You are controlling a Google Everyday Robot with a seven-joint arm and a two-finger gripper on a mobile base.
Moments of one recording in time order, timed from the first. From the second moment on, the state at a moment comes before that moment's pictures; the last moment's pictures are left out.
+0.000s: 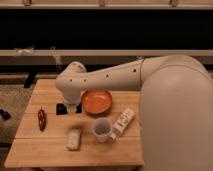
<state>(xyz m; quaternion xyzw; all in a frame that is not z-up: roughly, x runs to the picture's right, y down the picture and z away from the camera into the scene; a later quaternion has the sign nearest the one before) -0.181 0.116 0.732 -0.28 -0.14 -0.08 0.95</state>
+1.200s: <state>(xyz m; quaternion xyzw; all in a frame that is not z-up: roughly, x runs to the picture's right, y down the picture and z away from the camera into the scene) -0.154 0.223 0.749 -0.35 -0.10 -0.17 0.92</state>
